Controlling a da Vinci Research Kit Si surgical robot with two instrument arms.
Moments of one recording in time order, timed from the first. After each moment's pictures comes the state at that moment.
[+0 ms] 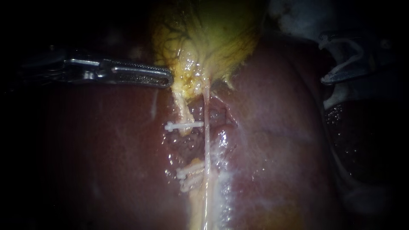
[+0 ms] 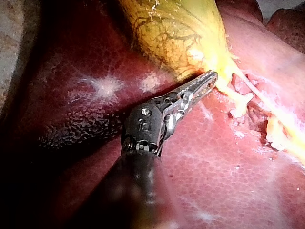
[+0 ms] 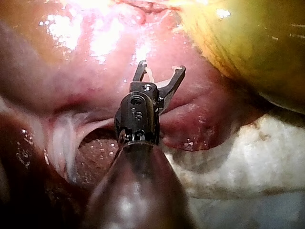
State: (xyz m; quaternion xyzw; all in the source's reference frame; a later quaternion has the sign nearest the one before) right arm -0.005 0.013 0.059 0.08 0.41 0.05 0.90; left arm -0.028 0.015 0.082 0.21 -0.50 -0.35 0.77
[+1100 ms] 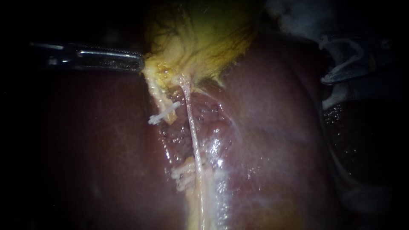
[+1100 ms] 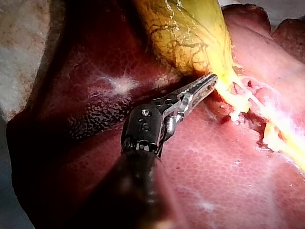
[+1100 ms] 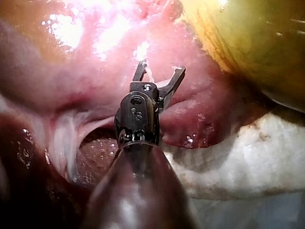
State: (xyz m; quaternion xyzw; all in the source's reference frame) right arm -0.005 0.013 0.059 0.09 0.42 0.05 0.90; left arm -0.023 0.017 0.074 0.20 -0.51 -0.36 0.76
